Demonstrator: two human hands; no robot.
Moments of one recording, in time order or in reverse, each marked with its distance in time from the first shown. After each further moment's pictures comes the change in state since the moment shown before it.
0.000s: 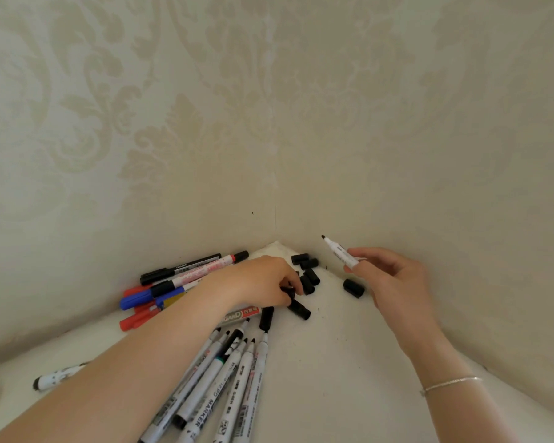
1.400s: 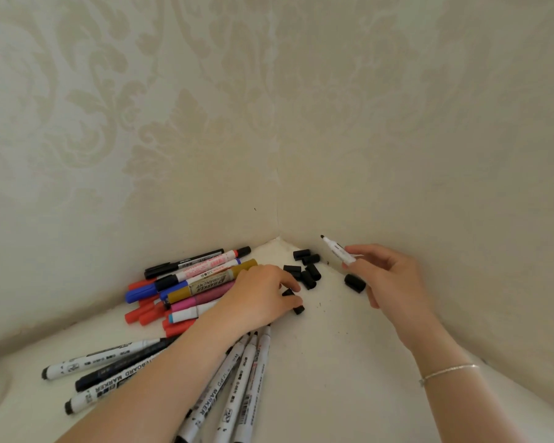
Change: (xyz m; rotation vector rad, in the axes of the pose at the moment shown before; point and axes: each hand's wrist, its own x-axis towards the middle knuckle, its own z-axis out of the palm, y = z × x) left_hand -0.026 0.013 0.030 -0.210 0.288 -0.165; right_hand 0.003 0.001 0.000 -0.057 -0.053 0.038
